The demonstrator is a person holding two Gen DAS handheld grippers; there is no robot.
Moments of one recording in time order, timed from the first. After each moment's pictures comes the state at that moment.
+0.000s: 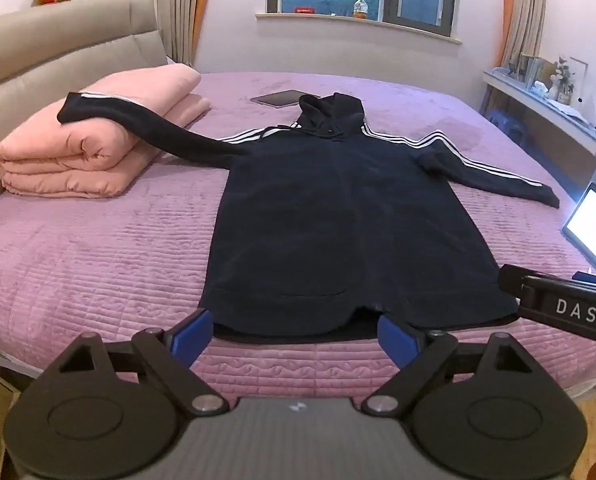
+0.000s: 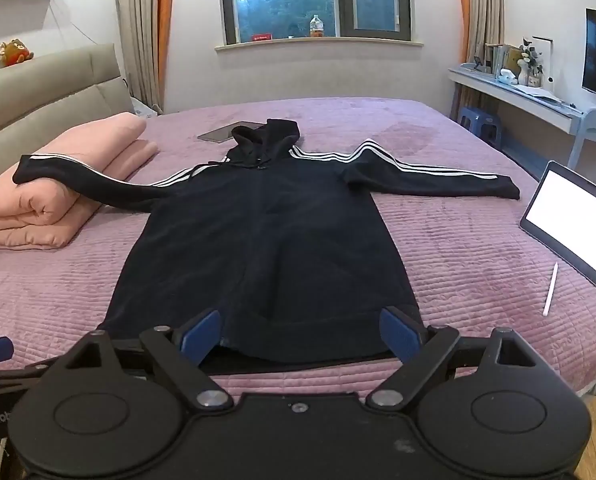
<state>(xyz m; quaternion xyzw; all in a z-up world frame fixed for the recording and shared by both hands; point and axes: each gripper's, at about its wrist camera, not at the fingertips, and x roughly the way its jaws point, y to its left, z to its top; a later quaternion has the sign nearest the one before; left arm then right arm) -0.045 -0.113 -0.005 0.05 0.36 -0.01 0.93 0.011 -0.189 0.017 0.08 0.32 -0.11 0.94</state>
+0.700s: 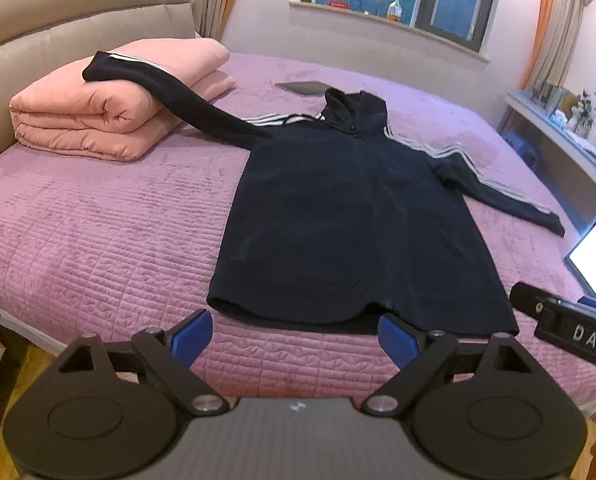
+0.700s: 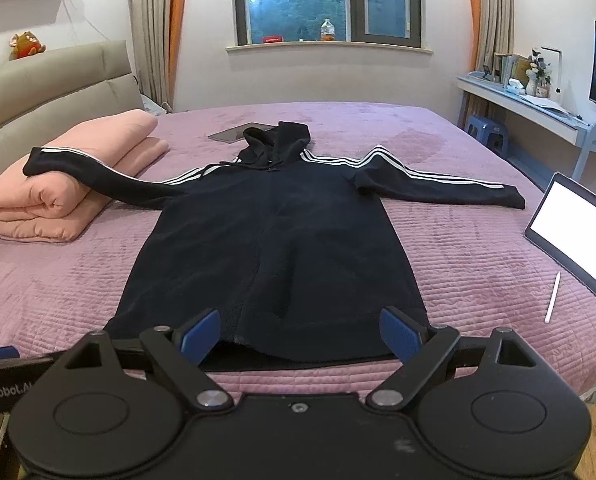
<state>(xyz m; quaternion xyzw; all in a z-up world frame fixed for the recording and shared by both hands) -0.011 0.067 0.061 -0.03 0.40 -0.07 0.92 0.004 -0.172 0.025 0.07 0.31 -0.11 0.94</state>
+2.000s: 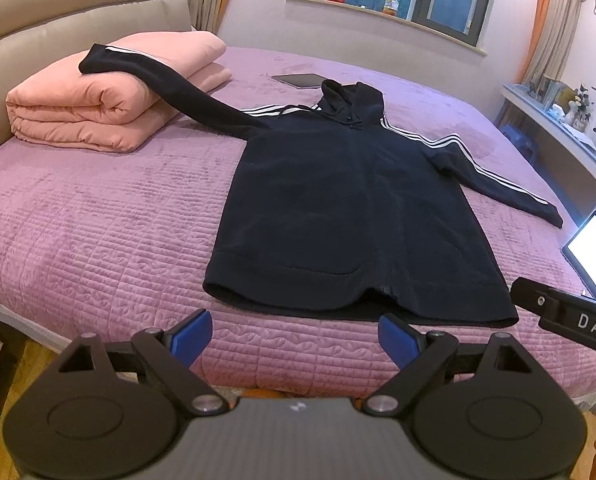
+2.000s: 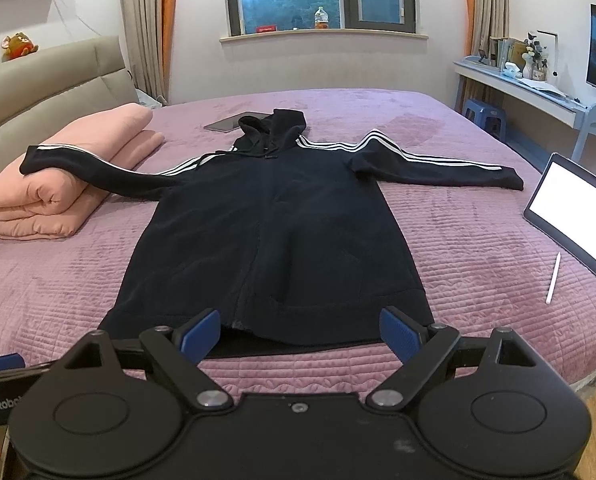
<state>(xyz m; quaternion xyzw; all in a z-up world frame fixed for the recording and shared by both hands) -0.002 0.072 0.025 -0.03 0.41 -0.08 0.91 0.004 -0.180 0.016 0.09 0.33 -0.11 0.93</state>
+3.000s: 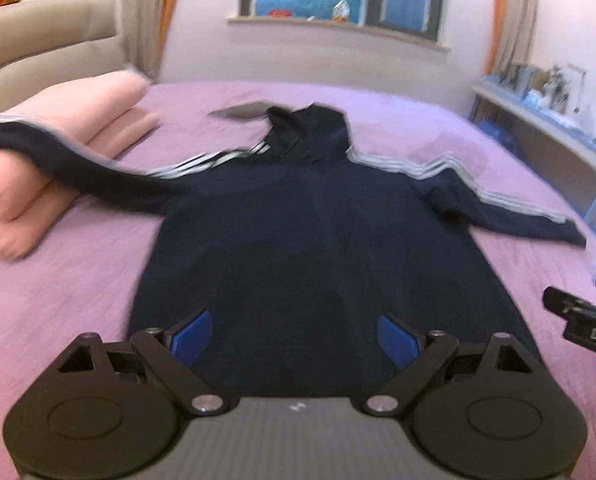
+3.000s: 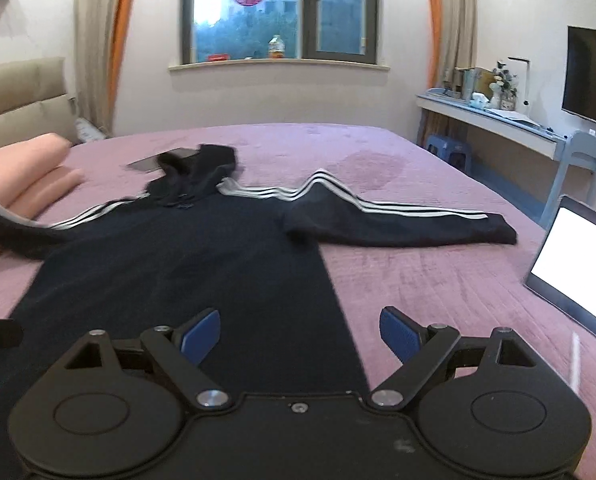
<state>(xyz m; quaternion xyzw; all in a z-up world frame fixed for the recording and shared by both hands) 0.236 -0.043 -0.039 0.02 0.35 -0.15 0.92 0.202 -0.316 -0.068 0.07 0.26 -0.19 0.94</state>
